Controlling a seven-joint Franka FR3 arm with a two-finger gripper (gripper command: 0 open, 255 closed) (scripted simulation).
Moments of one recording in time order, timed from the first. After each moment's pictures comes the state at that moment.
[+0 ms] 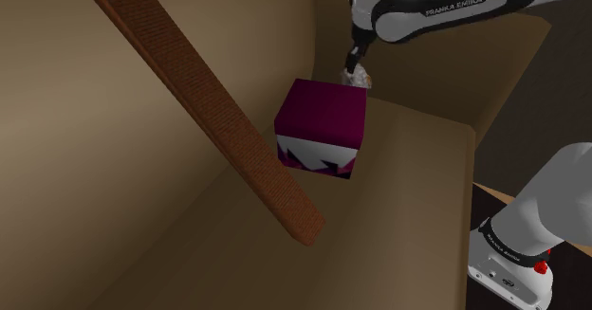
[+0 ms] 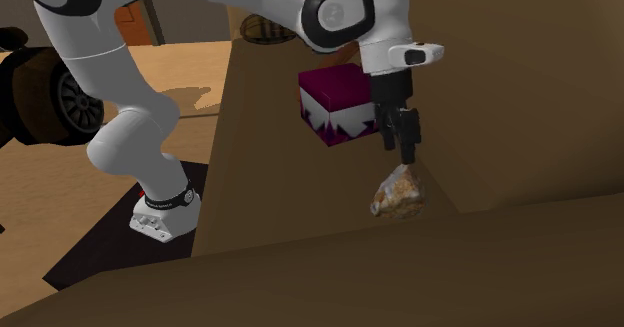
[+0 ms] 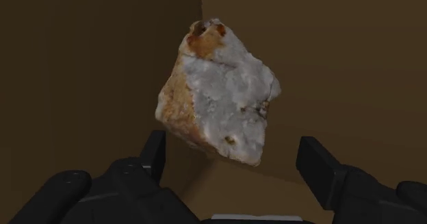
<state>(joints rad) 0.11 -0.07 -0.02 -2.02 -0.39 2.18 -0.07</state>
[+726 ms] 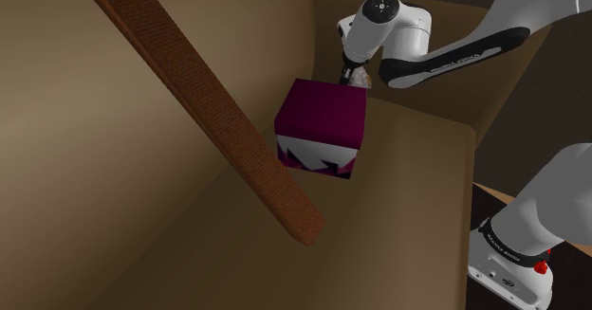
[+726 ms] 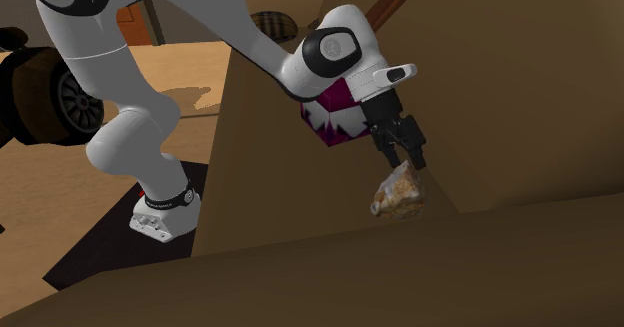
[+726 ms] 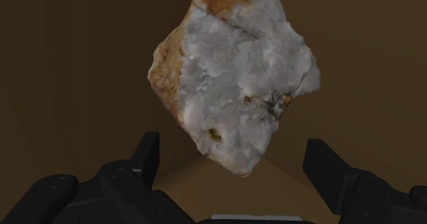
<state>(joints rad) 0.08 -0.05 0.03 -2.20 -0.91 2.48 0.22</state>
